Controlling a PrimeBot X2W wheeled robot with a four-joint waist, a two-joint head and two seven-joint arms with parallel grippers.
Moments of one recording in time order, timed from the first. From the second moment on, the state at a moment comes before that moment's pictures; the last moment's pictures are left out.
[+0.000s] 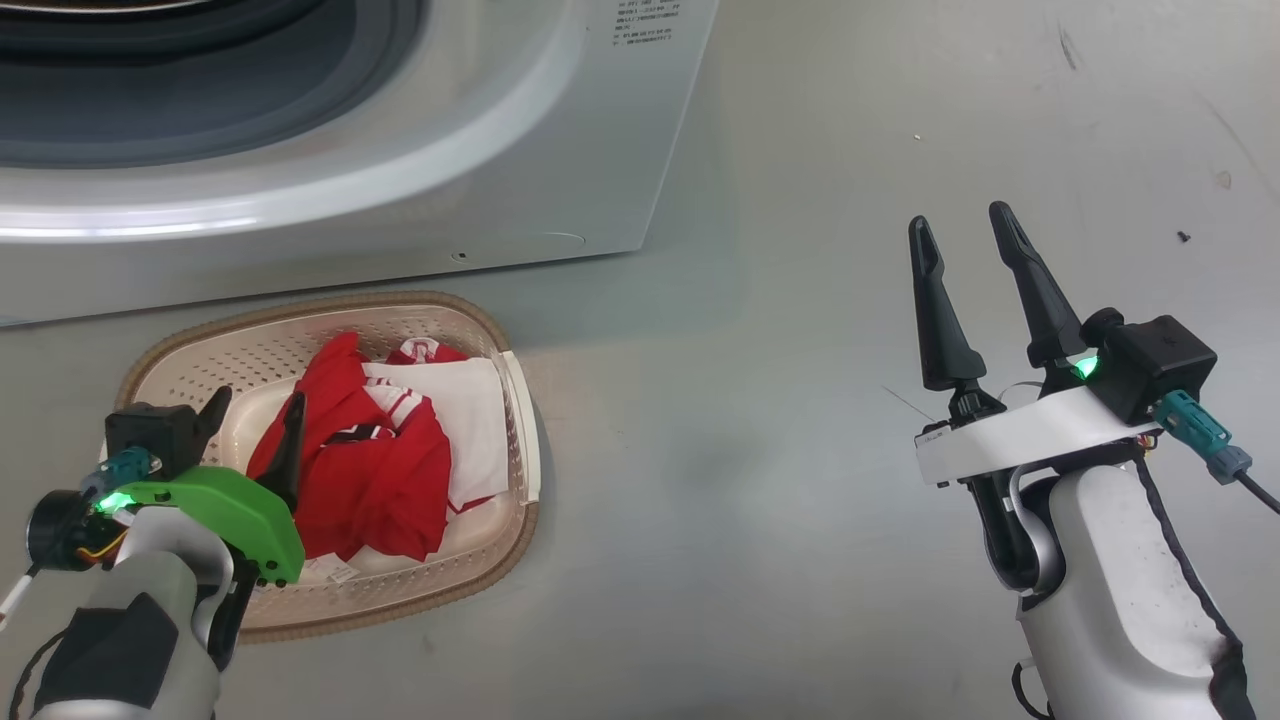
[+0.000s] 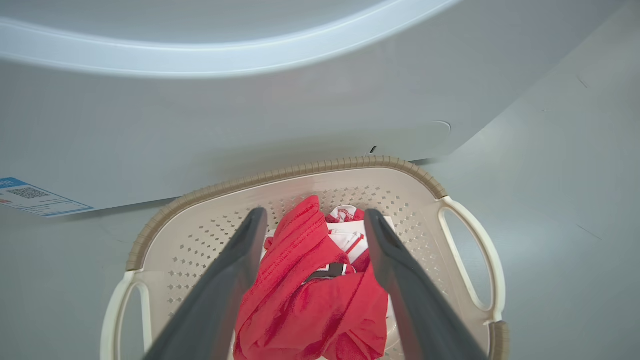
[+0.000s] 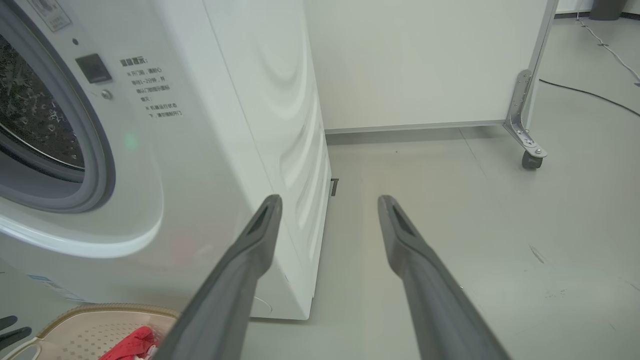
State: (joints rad) left arm -0.54 0.23 -0.36 0.88 -0.50 -0.13 -0.23; right arm -0.32 -0.06 0.20 0.17 0.35 0.11 -0.25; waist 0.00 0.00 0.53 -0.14
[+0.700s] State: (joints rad) left arm -0.50 0.20 -0.34 0.71 -0.46 -0.13 -0.25; right arm -0.26 -0.06 0.18 0.24 0.35 0.11 -0.25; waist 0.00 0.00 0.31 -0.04
